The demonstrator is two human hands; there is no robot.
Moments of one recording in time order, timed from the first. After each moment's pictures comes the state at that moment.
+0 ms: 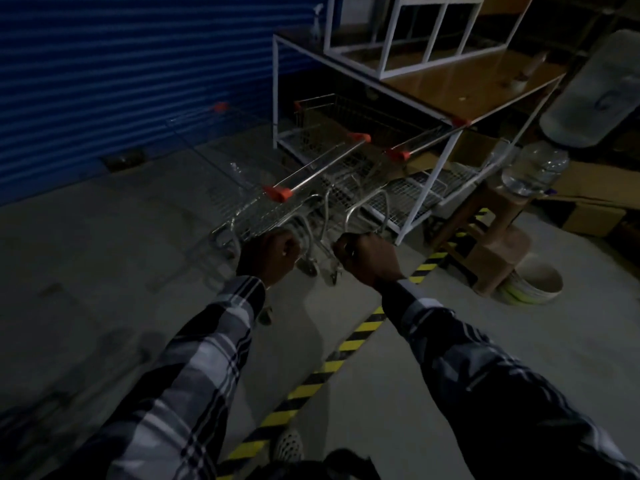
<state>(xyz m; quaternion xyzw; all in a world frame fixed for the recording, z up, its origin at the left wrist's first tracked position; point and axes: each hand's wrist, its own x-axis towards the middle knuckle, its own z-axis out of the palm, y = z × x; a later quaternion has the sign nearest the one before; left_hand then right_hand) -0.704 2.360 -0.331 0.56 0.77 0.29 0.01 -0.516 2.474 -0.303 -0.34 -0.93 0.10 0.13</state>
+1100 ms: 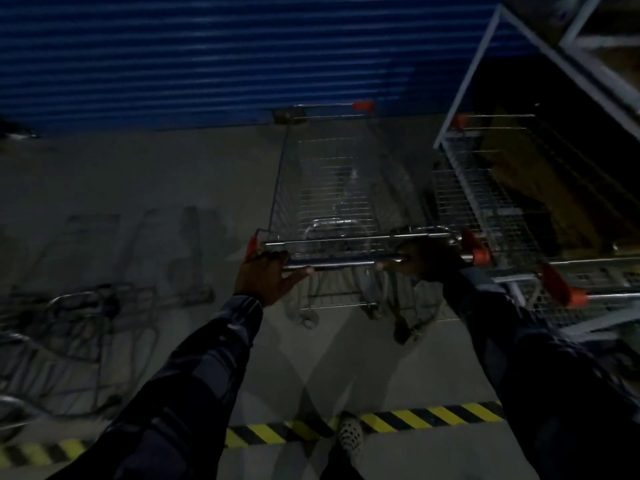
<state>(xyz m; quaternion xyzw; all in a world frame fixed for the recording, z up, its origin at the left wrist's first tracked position) -0.834 2.527 -0.411 0.34 0.93 0.09 -0.09 -0.734 2.884 -0.395 -0.10 -0.95 0.24 -0.16</state>
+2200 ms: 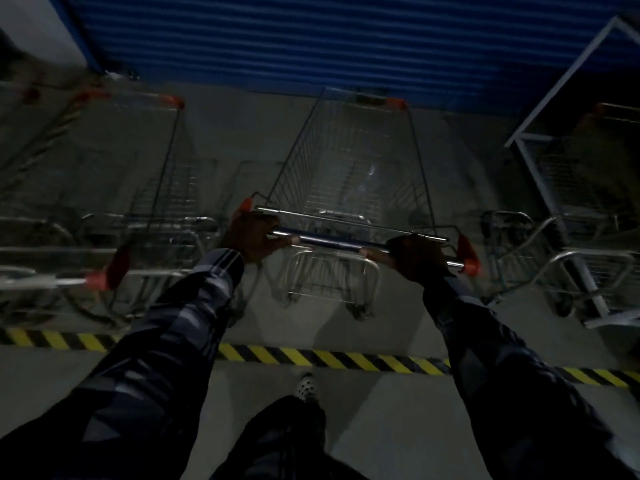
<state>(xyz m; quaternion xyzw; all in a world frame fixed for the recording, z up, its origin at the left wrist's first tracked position) -0.808 1.932 -0.407 0.33 0.93 0.17 -0.07 -0.684 2.248 -0.376 -0.05 -0.99 0.08 -0.08</state>
